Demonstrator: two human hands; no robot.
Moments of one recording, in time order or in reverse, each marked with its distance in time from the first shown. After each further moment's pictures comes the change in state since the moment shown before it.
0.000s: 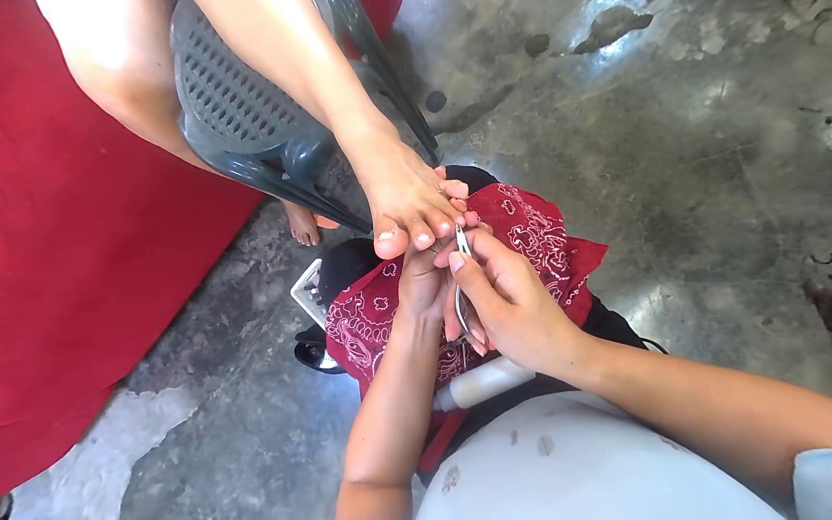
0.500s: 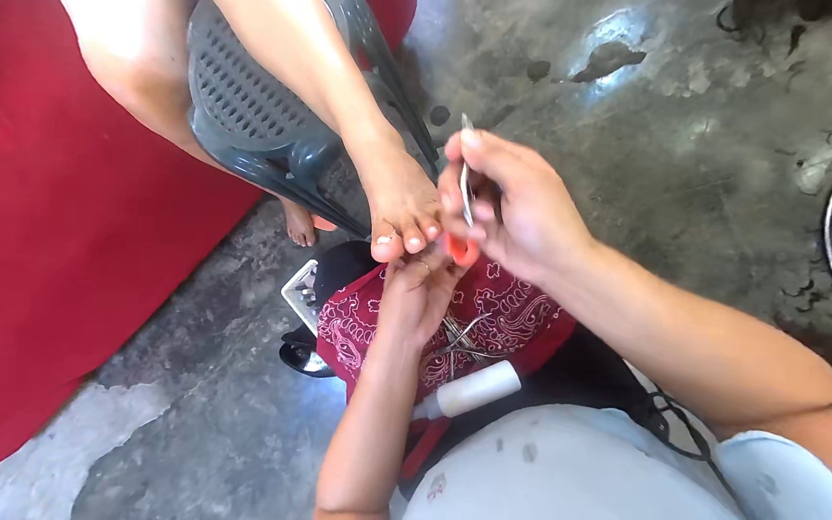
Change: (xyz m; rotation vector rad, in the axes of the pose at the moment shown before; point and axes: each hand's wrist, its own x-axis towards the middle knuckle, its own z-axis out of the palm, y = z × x) left_hand -0.007 0.010 0.032 0.267 0.257 0.058; right_hand 0.067 -0.054 -0.021 0.417 -0.023 -0.120
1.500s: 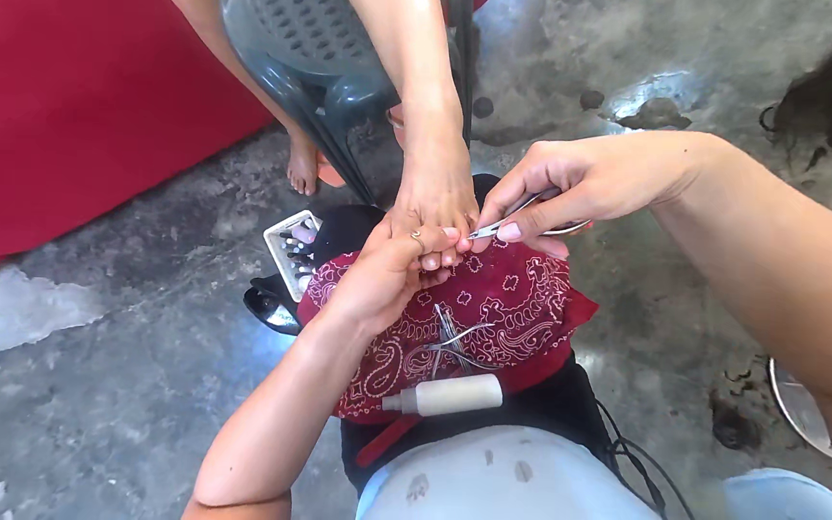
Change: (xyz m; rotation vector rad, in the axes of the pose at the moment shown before) left_hand -0.013 0.054 -0.003 0.374 0.210 -0.186; right_hand 0.091 -0.039 -0.043 -0.839 -1.221 0.417
